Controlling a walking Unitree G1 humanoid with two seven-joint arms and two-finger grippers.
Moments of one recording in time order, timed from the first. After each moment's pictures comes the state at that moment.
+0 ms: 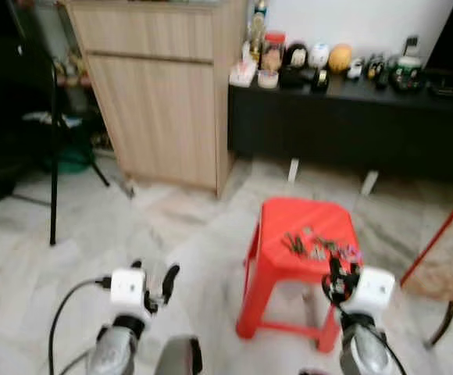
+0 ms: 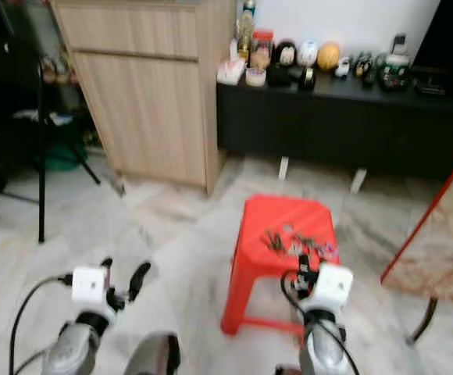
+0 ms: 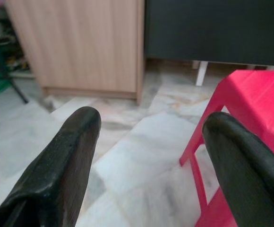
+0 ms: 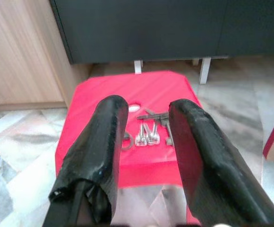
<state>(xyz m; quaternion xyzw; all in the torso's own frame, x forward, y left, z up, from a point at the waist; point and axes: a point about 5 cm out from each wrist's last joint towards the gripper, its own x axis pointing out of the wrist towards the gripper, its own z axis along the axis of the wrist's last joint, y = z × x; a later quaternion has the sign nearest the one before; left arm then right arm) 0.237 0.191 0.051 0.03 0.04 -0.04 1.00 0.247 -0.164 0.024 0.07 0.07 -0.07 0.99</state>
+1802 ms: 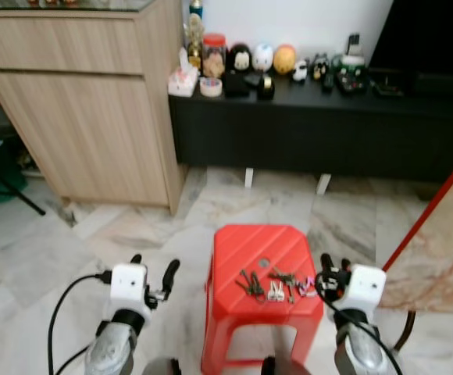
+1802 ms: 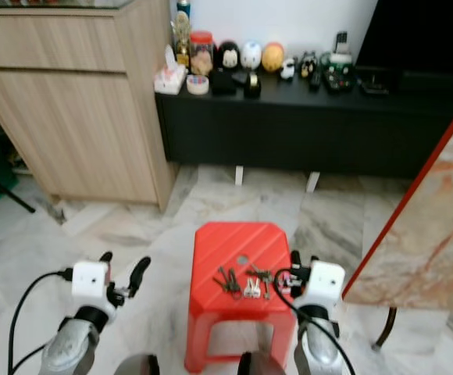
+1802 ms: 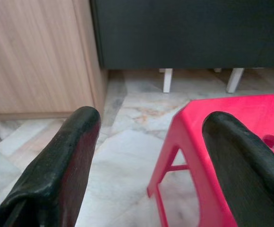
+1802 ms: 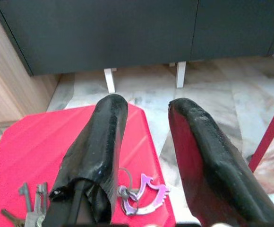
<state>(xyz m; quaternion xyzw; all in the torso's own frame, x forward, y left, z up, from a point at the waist) 0.241 0.176 0.054 0.02 0.03 -0.06 1.00 0.248 -0.172 0.025 0.05 0.07 -0.06 0.99</state>
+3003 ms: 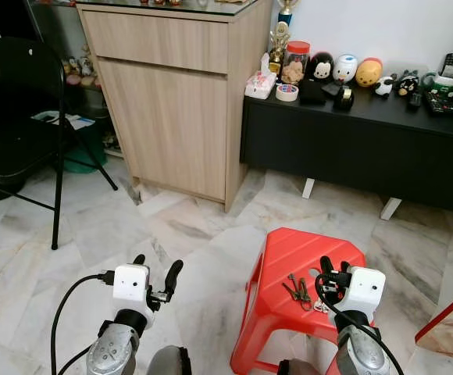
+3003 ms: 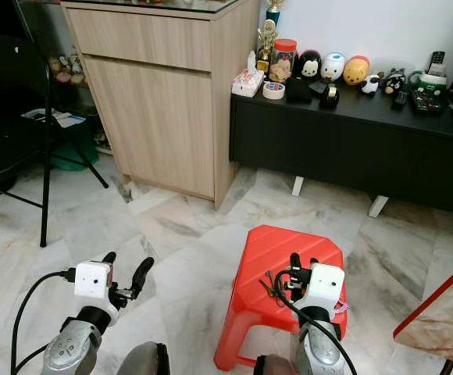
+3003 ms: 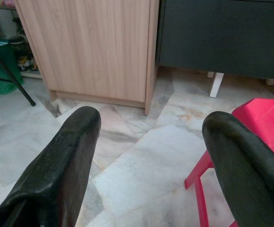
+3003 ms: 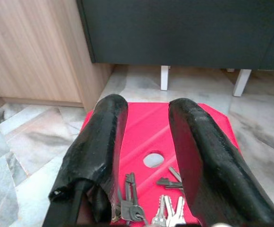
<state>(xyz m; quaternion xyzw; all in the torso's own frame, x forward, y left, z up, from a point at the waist) 0.240 0.178 0.053 0.02 0.03 -0.06 1.00 0.247 -0.173 0.021 0.06 0.08 -0.06 0.99</state>
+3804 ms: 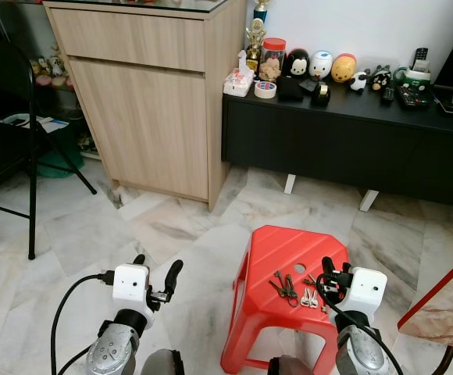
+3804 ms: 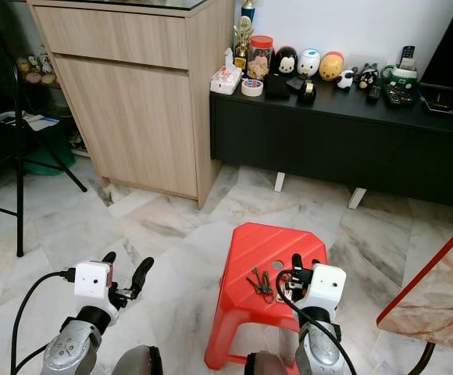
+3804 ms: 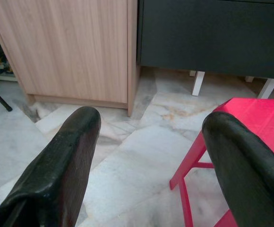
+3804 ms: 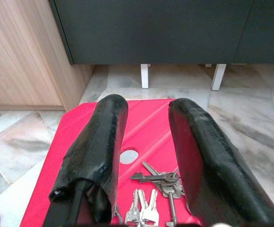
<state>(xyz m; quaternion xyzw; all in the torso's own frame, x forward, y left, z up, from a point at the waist) 0.240 0.176 0.053 0.02 0.03 -0.07 1.00 0.247 -0.172 0.021 0.06 0.08 -0.07 0.99</state>
